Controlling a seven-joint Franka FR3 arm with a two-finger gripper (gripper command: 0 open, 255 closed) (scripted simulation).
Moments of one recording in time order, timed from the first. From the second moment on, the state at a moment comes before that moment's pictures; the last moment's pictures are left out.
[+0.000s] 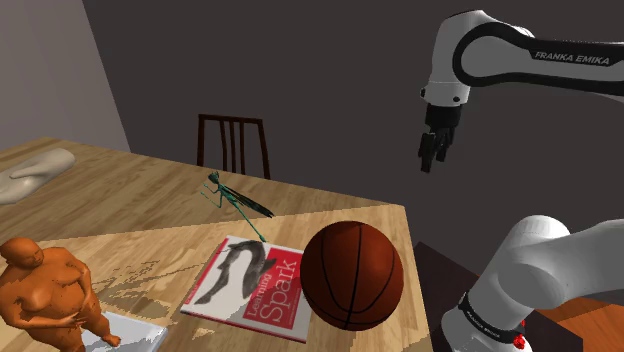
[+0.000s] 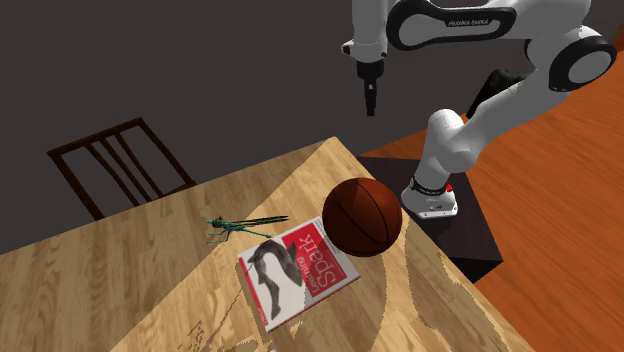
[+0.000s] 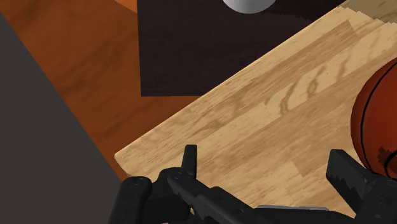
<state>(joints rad) -0.02 -0.76 -0.07 -2.36 -0.09 1.44 -0.04</state>
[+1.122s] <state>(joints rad) 0.07 -0.40 0.19 -2.17 -0.04 1.69 0.22</state>
